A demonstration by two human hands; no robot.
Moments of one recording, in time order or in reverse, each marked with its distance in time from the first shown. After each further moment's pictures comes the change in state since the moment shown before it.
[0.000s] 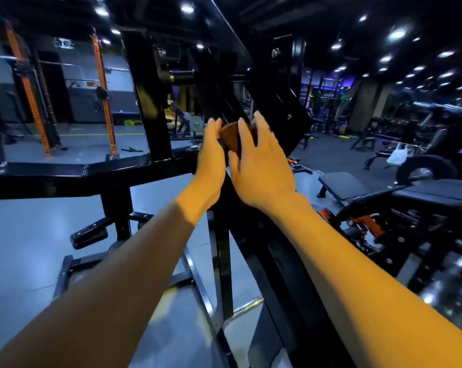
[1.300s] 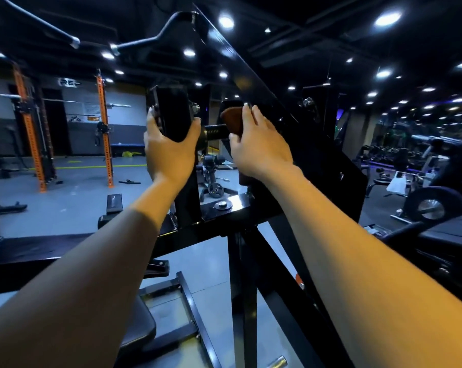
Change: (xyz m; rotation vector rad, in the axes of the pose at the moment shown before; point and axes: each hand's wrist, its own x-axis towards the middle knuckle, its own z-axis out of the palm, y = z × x) left_hand 0.195 0.044 -0.124 0.464 0.473 0.440; right_hand 0.192 -0.054 0.021 0.022 -0.032 0.100
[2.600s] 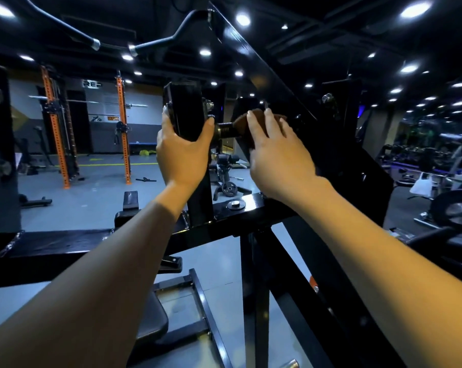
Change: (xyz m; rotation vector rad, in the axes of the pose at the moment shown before) left_hand -0.002 -0.004 0.000 0.131 0.078 0.051; right_hand -0.027 0.006 0.004 -0.179 -0.020 -0.118
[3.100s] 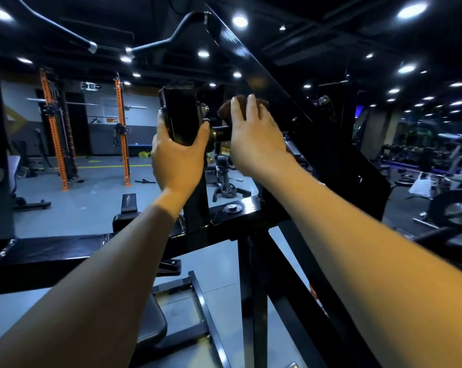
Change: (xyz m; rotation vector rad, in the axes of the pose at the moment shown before) left_hand -0.004 0.005 -0.001 -0.003 0.023 0.005; right_hand 0.046 -0.024 -0.007 -0.056 -0.017 -0.007
